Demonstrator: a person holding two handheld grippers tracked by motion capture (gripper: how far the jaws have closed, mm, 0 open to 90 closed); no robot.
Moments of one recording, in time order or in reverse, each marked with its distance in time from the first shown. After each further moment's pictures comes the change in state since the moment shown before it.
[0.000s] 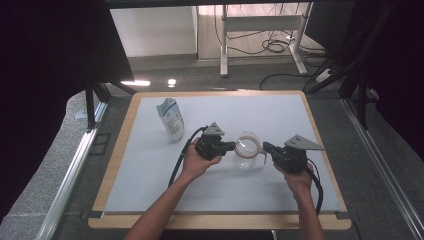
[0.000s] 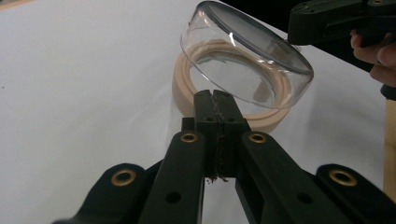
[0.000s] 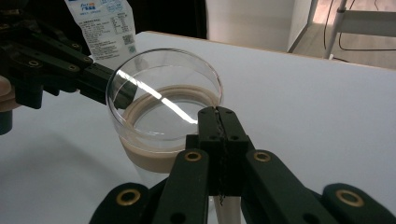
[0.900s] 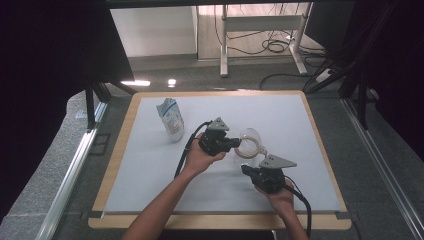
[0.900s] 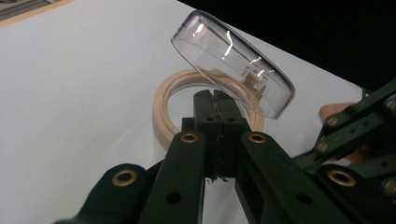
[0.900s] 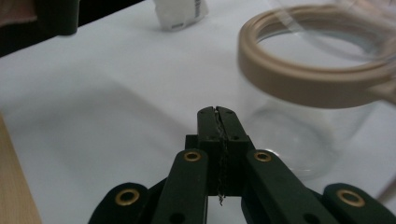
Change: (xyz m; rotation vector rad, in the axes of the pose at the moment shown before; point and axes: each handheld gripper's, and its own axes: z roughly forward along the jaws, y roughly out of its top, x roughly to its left) left arm -0.010 0.023 -0.003 0.001 -0.039 0.029; right arm 0.059 -0.039 0.022 0.144 0.142 -0.062
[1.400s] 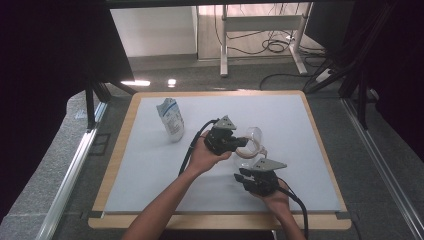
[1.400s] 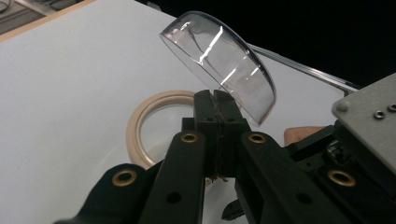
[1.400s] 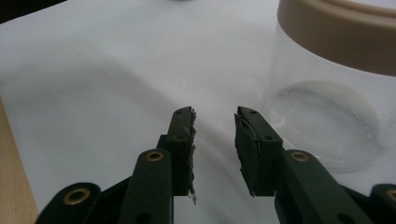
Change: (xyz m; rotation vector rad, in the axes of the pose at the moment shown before) left arm -0.015 0.018 0.001 0.000 -0.023 0.049; right arm 0.006 -0.009 0.016 0.070 0.026 -0.021
